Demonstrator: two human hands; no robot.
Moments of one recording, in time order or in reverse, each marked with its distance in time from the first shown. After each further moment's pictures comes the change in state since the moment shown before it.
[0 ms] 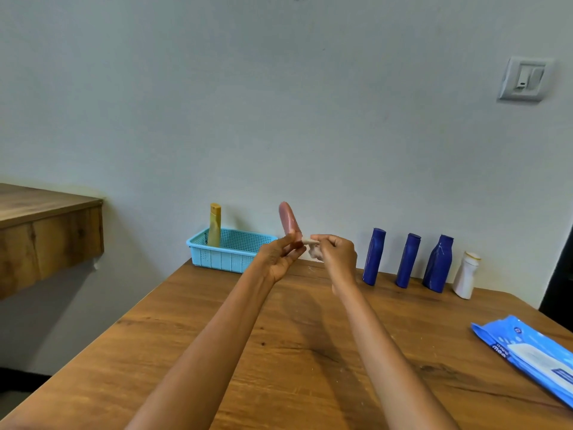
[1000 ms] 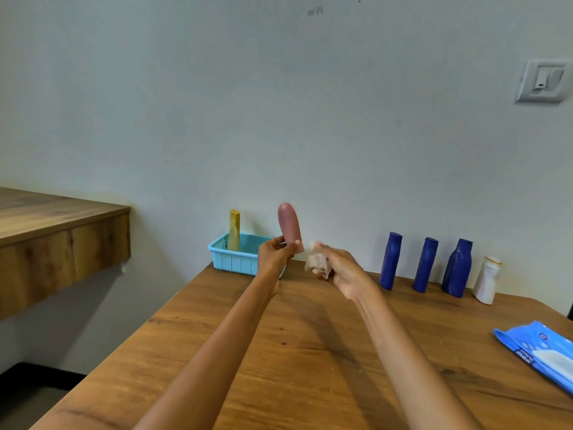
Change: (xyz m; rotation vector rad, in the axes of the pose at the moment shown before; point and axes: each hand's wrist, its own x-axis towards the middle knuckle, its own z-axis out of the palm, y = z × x) left_hand -0.010 0.010 -0.031 0.639 0.151 0.400; right_hand -0.006 -0.009 0.007 0.324 -0.415 0.372
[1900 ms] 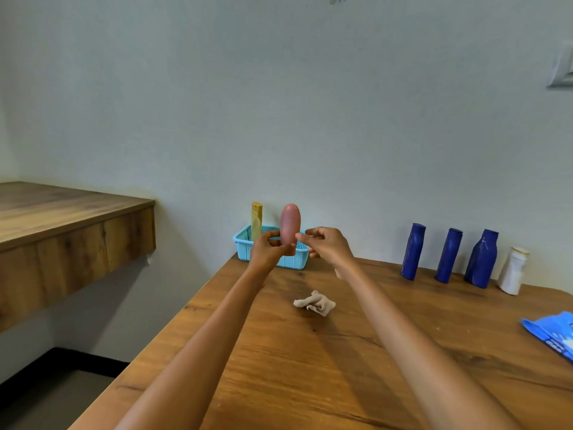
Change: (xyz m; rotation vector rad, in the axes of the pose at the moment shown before) left_hand -0.001 0.001 -0.072 0.296 -0.015 0.049; right_hand 0.010 0.004 0.065 -0.523 0.073 -0.294
